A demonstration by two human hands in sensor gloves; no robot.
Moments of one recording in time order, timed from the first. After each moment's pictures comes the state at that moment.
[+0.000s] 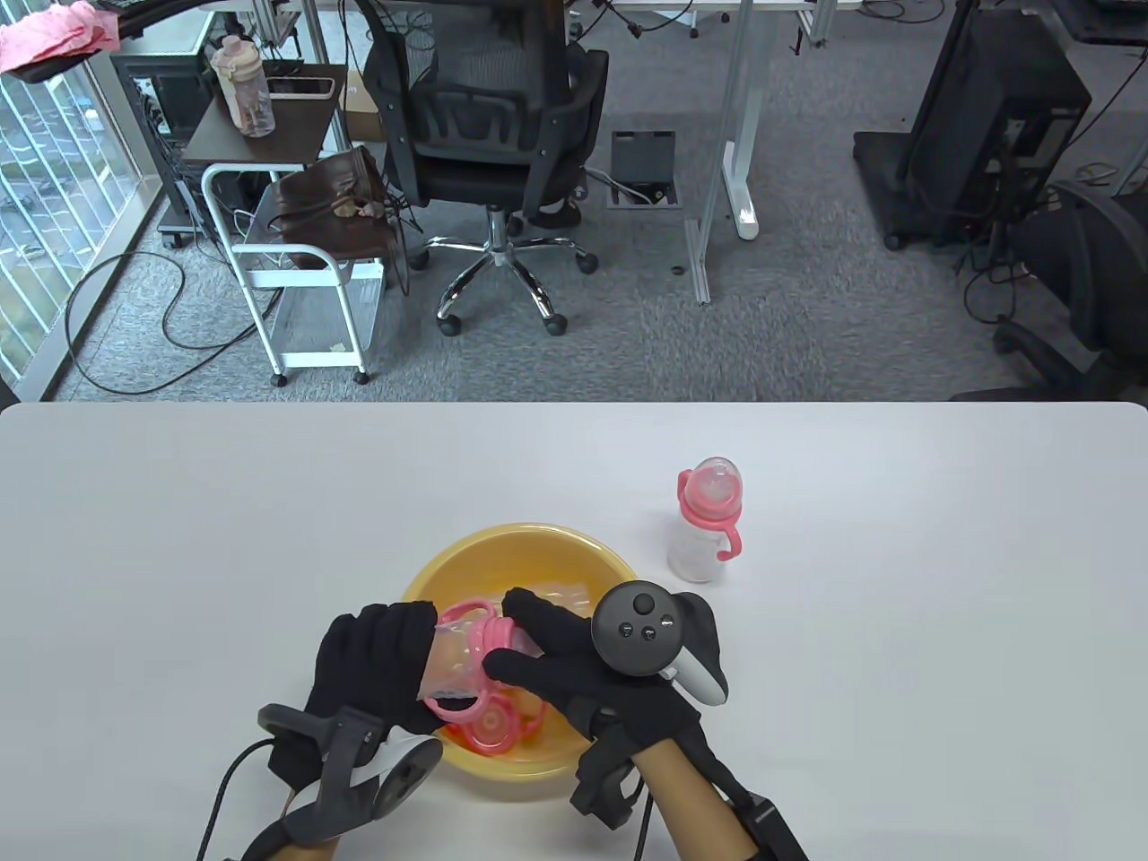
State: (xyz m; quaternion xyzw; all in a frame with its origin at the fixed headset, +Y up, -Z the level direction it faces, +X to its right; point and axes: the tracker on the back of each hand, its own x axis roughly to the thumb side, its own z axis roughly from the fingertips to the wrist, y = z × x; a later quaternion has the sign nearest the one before) left_hand -0.197 -0.671 -0.242 0.29 -0.16 -0.09 0.94; right_hand 0.021 -0.645 -0.297 0.27 0.09 0.86 0.42
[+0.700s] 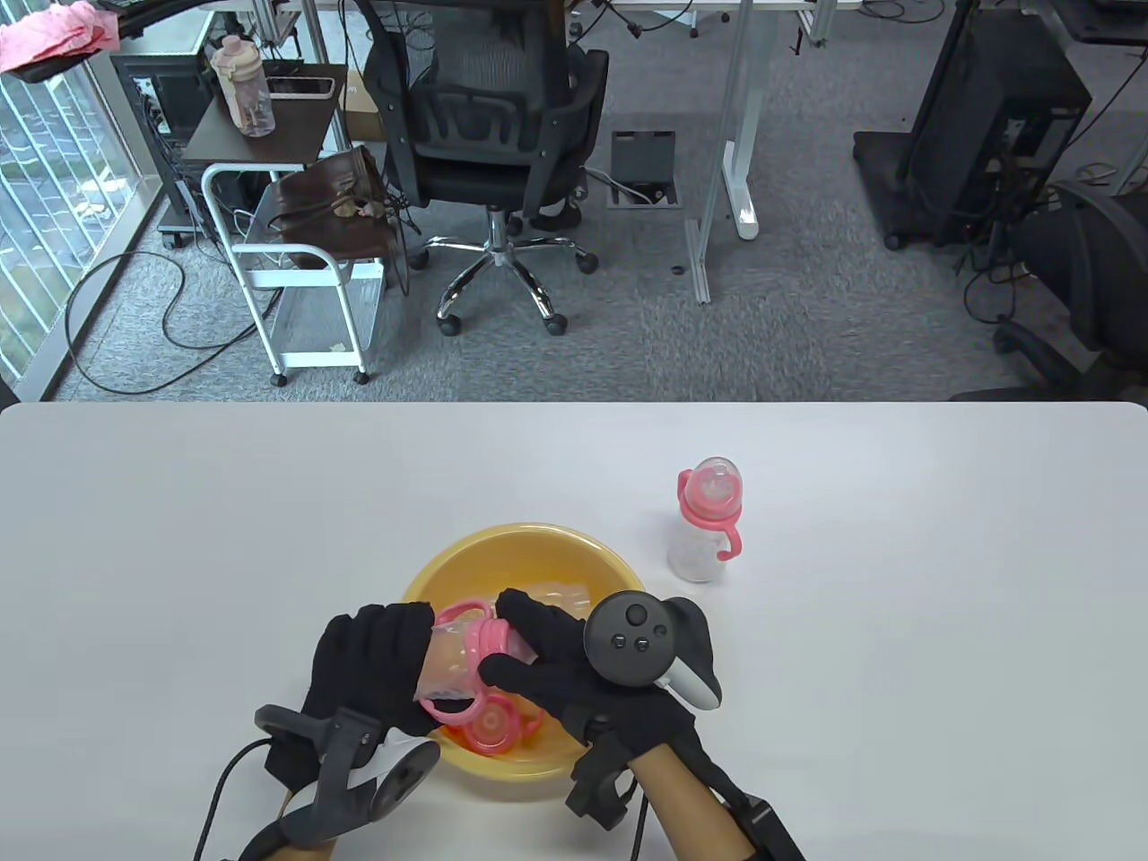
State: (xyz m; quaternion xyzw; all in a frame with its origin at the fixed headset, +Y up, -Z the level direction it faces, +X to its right) left_hand -0.199 -0.670 -0.240 0.30 -0.16 -0.09 0.94; right_hand 0.017 -0.646 -0.294 0.28 0.07 0.87 0.41
